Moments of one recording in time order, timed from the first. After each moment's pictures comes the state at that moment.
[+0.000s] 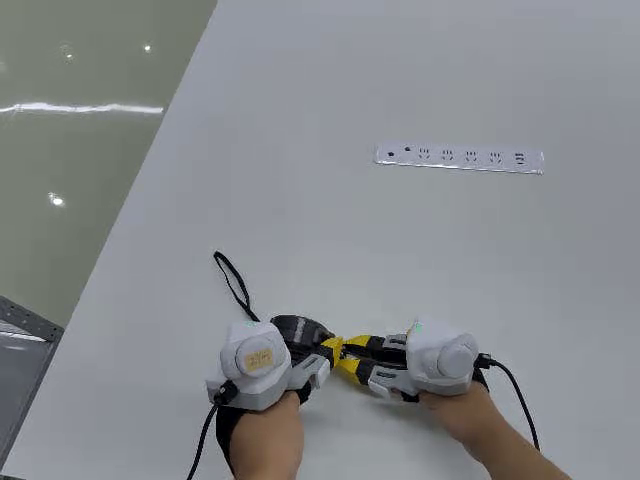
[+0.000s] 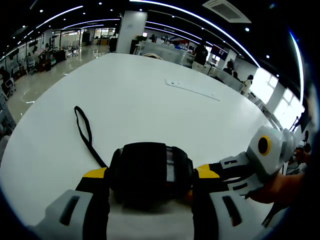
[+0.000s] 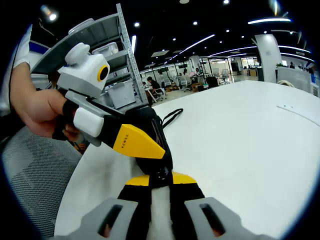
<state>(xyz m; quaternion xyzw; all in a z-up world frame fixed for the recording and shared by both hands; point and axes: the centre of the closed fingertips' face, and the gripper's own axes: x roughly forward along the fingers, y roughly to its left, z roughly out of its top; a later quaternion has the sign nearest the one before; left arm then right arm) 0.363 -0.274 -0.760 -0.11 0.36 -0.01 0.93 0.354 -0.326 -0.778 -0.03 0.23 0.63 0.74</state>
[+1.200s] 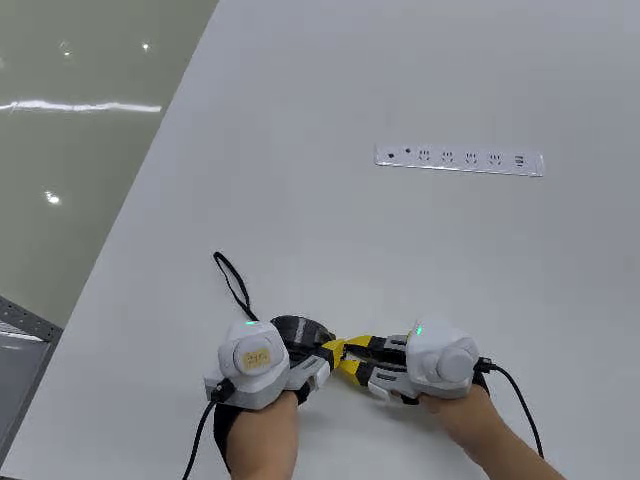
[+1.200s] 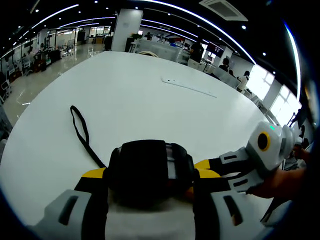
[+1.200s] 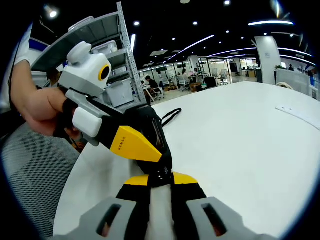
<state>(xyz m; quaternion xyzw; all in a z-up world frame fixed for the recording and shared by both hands) 0.361 -0.276 -0.763 -0.10 0.37 -0.03 0.92 0.355 -0.327 -0.778 -0.04 0.23 0.63 0.74</state>
